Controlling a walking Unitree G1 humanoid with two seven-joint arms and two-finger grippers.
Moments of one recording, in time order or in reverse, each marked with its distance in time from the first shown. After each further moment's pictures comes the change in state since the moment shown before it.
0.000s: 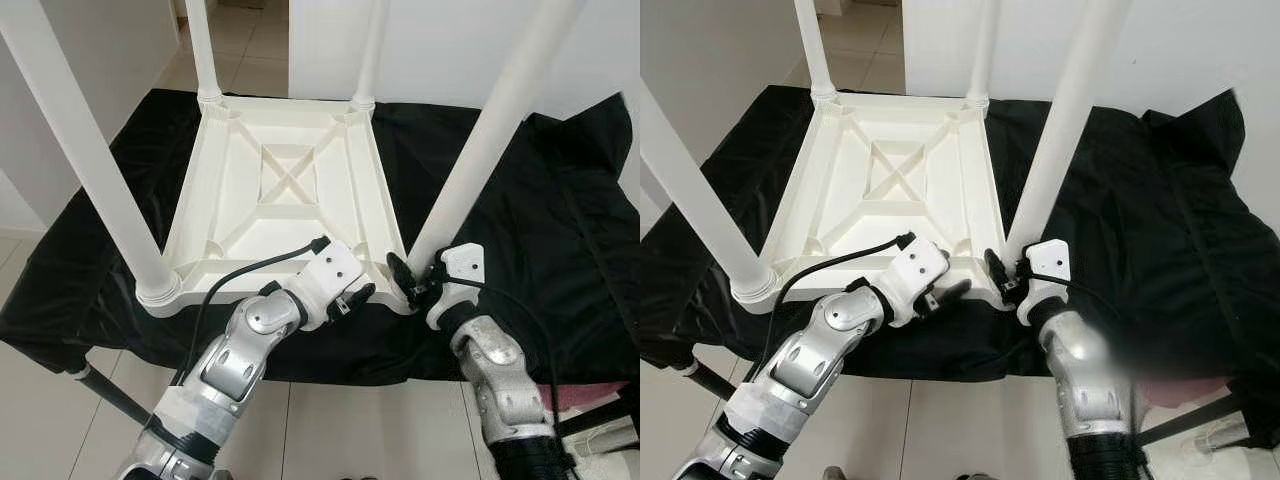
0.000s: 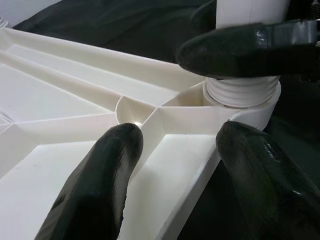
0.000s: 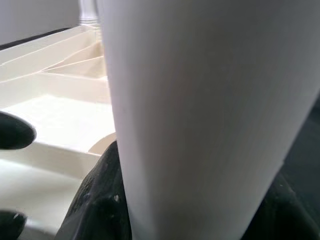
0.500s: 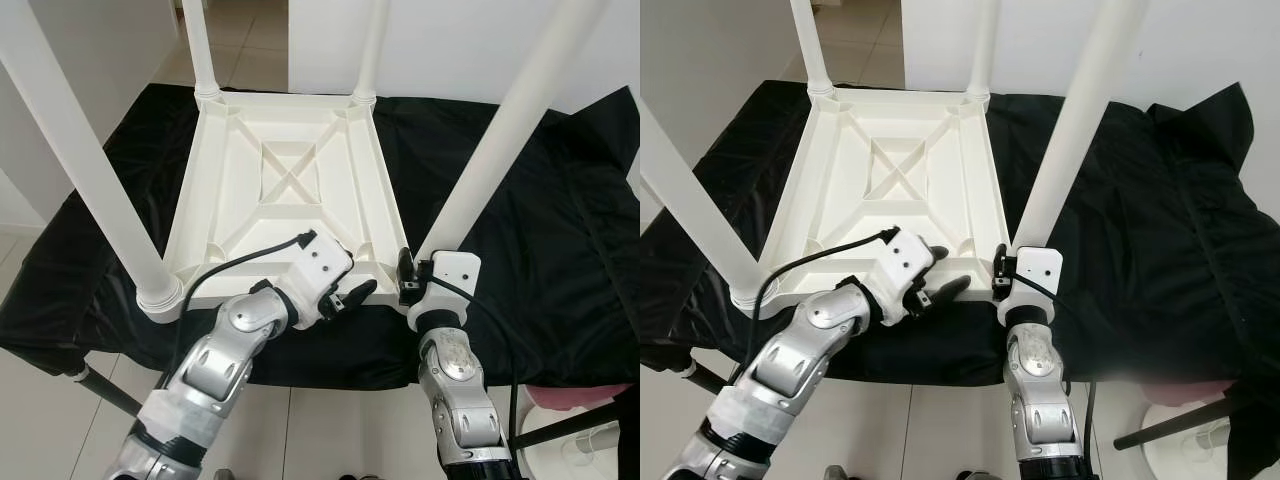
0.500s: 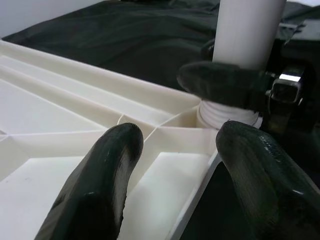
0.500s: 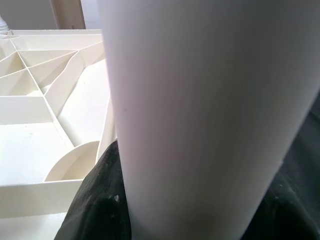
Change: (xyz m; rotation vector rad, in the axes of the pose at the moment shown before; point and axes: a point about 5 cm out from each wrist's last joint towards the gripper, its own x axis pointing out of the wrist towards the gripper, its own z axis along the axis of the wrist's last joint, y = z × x) left arm -0.016 0.003 0.010 -0.084 -0.123 -0.047; right arm -0.007 0.028 0.005 0.041 -0.013 -0.321
